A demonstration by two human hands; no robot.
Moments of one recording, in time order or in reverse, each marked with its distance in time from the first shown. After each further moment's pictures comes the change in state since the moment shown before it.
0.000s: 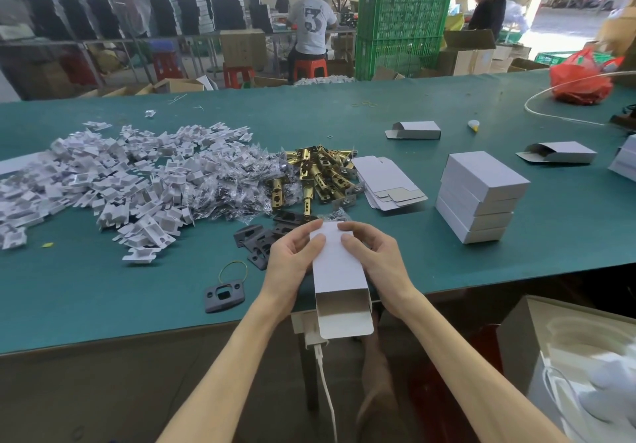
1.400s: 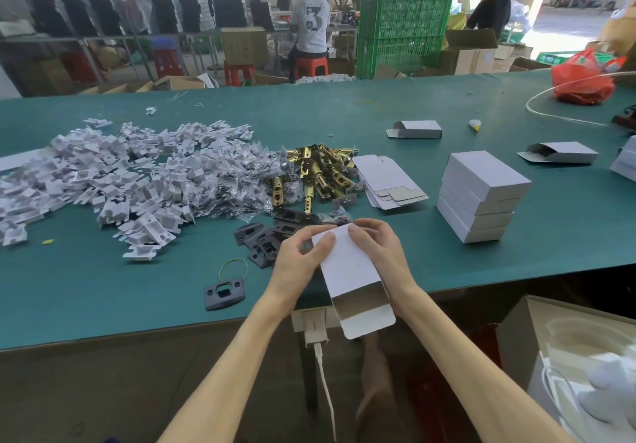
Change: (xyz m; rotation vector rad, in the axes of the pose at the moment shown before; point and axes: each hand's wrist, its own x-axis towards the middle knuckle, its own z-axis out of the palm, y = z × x) left_hand -0.005 0.004 0.007 0.231 -0.026 0.095; right_hand 0.001 -0.006 -0.001 0.035 0.071 0.085
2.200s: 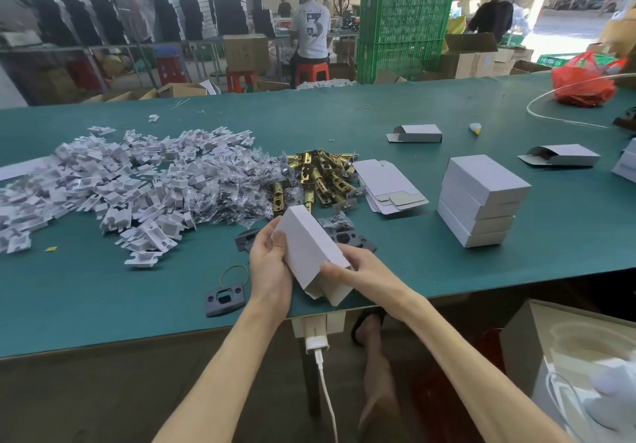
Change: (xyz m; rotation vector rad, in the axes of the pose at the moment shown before) left_hand 0.011 -0.004 -0.014 -0.445 0.350 -0.059; right_hand -0.010 -0.012 0.007 -0.417 -0.472 -0.019
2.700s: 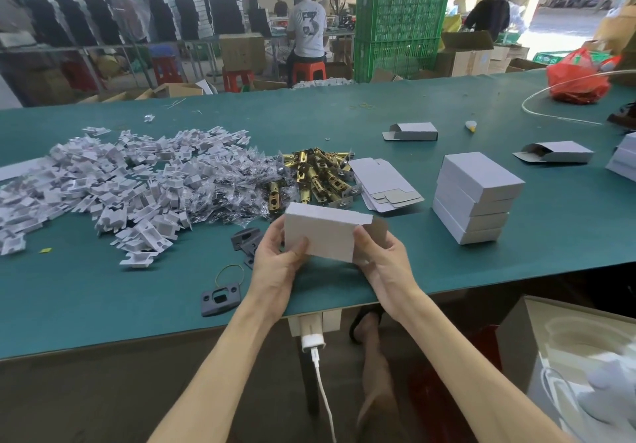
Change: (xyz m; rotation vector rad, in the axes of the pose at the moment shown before) left_hand -0.009 0.004 0.000 -0.013 -0.274 -0.029; right_hand -0.002 0.008 -0.007 0.777 0.459 -0.021
